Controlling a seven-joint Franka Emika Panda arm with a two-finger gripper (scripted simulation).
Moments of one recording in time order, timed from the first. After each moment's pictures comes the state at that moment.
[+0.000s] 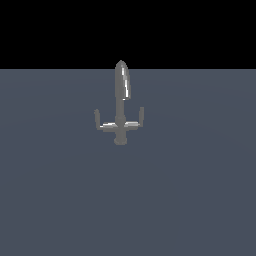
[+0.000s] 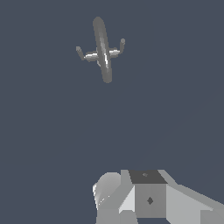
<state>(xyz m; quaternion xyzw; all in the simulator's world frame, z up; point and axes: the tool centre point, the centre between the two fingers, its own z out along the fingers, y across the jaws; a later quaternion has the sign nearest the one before) -0.252 -0.018 0.490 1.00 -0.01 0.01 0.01</state>
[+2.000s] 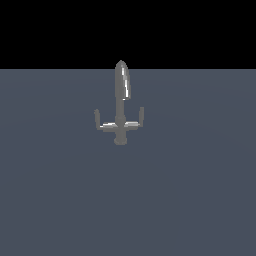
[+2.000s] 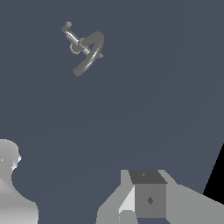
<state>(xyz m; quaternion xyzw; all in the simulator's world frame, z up) -0.239 0.034 0.615 0.89 0.30 -0.01 0.35</state>
